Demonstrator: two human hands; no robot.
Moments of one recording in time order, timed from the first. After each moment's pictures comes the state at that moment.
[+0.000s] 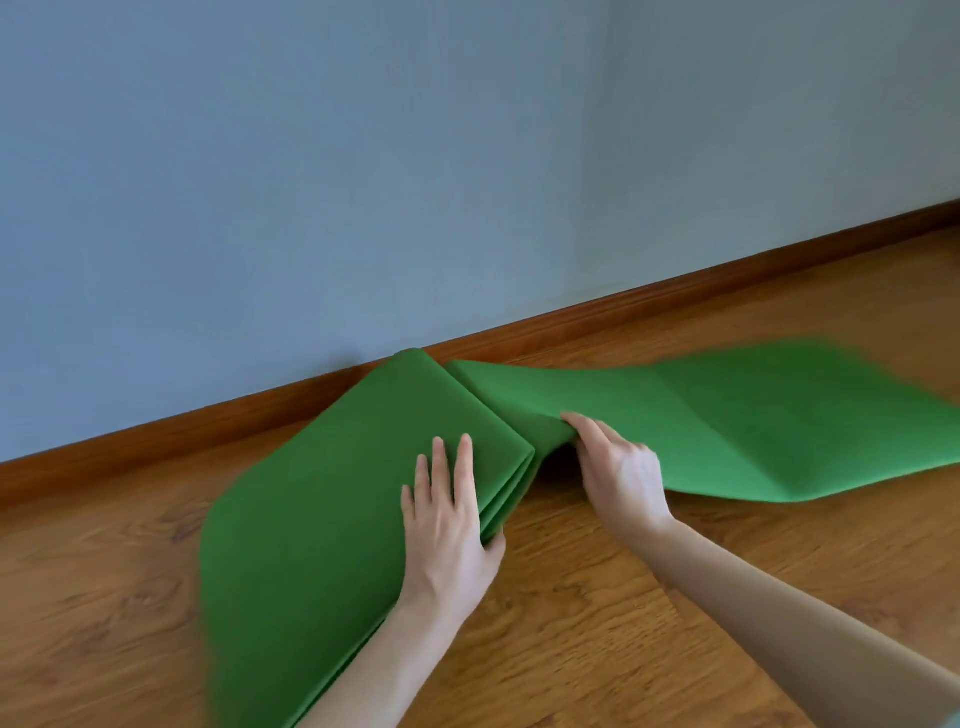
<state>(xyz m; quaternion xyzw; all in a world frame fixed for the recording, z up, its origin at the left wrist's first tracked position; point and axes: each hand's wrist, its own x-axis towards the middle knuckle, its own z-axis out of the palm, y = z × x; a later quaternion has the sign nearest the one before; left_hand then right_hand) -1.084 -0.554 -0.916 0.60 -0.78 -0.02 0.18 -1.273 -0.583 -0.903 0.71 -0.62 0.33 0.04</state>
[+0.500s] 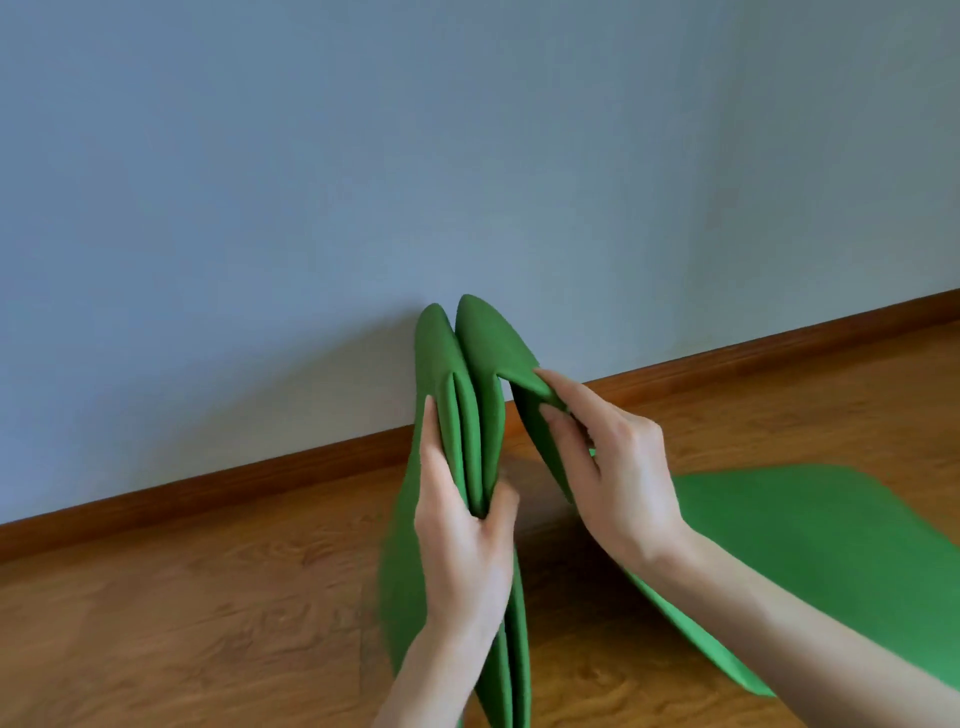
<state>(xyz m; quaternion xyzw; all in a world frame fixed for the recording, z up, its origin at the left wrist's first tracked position) -1.025 -0.546 -0.798 0.51 -0.56 -0.18 0.63 -1.144 -0.579 -0.771 0.71 -0.42 0.56 -0.06</state>
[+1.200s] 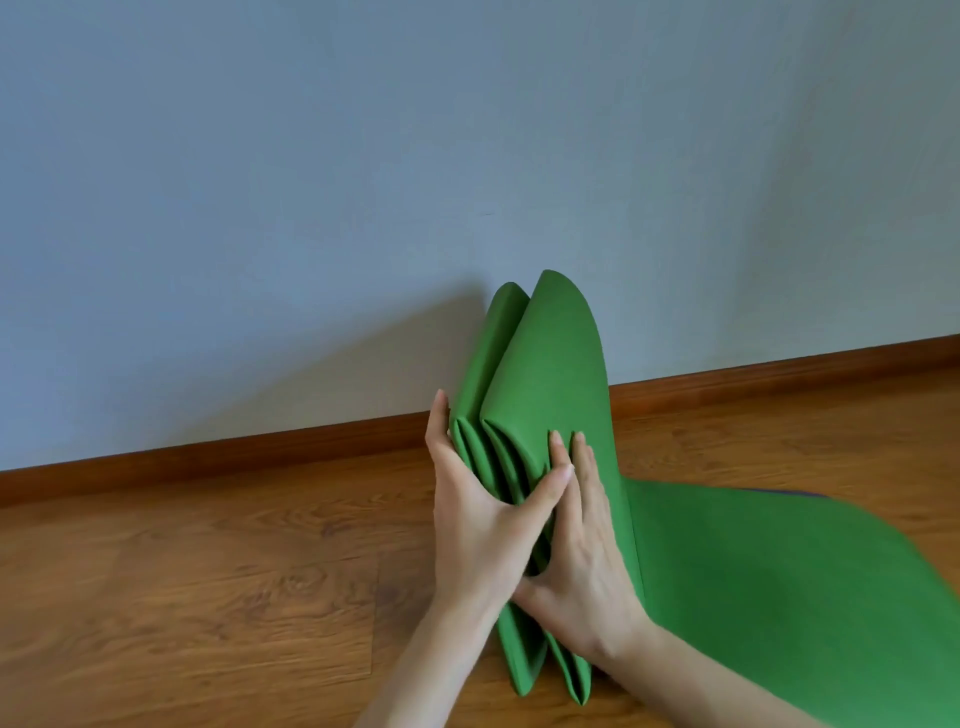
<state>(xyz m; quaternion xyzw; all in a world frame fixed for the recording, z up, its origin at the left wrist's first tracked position) -1.002 -0.546 -0.794 0.53 -0.52 -0.30 0.60 -1.098 -0.551 -0.848 0.76 -0.49 0.38 -0.19</state>
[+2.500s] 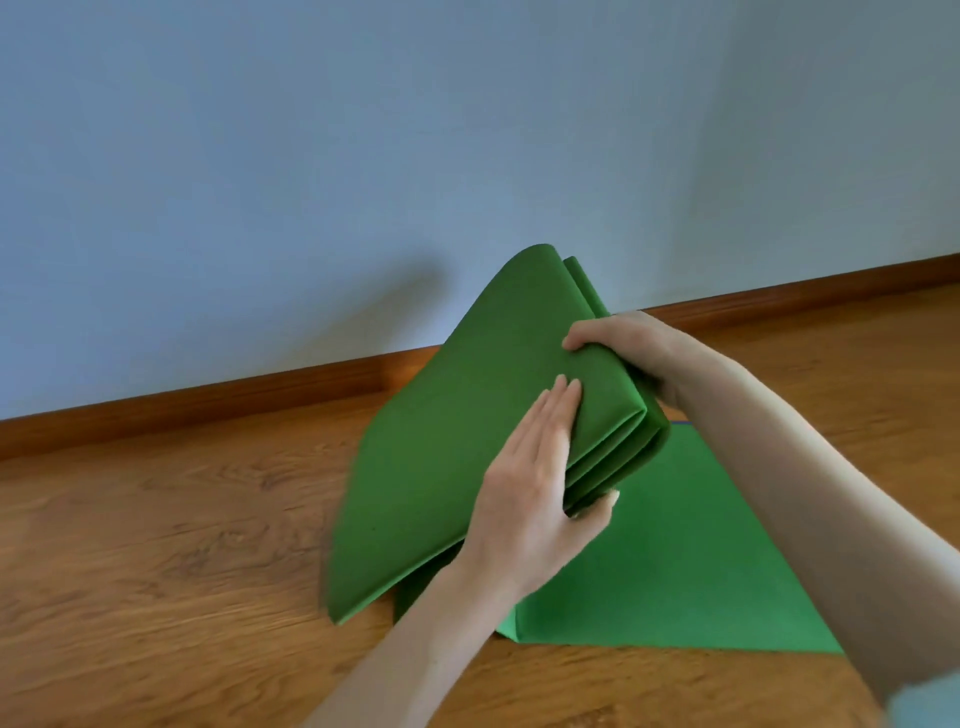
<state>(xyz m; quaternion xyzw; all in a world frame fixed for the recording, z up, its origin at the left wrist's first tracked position) -1.057 -0.540 -0.835 0.44 -0.80 -0.12 0.40 -1.192 -0.623 -0.745 0.48 -0.64 0.28 -0.53</state>
